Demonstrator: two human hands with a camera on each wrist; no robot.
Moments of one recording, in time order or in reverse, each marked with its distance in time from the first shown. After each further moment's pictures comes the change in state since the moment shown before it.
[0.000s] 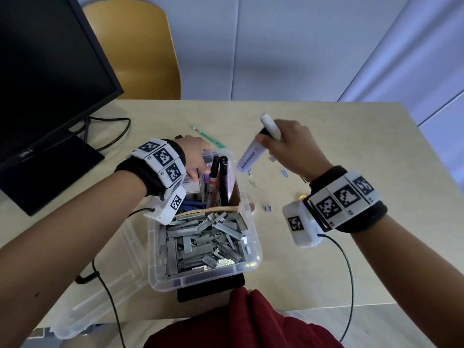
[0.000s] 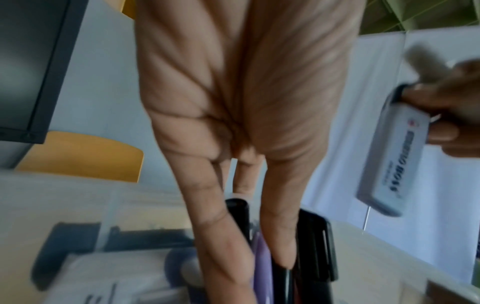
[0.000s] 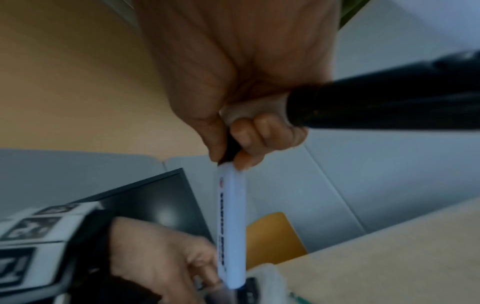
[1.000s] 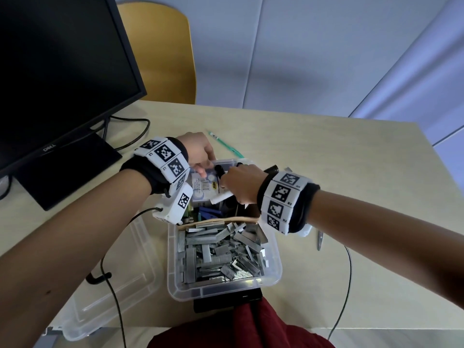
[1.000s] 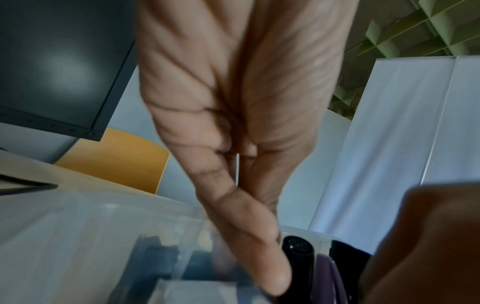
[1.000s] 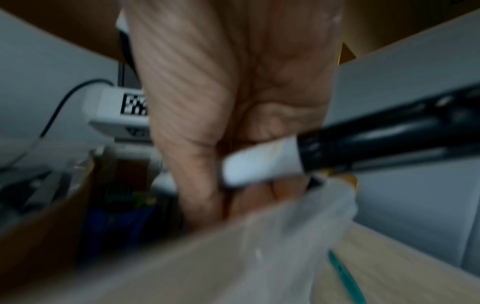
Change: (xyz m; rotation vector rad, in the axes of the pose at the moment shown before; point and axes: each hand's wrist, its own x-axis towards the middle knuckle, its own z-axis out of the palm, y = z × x) left_hand 0.006 -0.041 -0.023 -0.214 0.099 0.011; right_hand 0.018 -0.055 0.088 -0.848 -0.731 -0.427
